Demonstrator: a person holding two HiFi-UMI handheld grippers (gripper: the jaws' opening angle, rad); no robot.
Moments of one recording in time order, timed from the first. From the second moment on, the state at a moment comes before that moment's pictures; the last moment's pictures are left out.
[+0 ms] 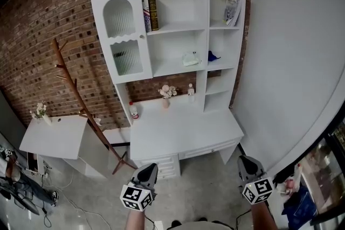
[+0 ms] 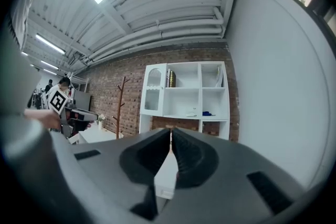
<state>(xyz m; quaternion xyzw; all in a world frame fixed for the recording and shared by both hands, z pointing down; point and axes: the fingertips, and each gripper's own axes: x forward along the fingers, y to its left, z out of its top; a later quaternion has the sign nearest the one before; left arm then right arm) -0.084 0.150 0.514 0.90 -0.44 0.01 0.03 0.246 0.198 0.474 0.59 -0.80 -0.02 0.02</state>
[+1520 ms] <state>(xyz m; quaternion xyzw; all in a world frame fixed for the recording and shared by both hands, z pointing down) -0.158 0.130 0.532 0.91 -0.42 0.01 0.04 0.165 0.188 0.486 0.61 -0.79 -0.03 0.04</state>
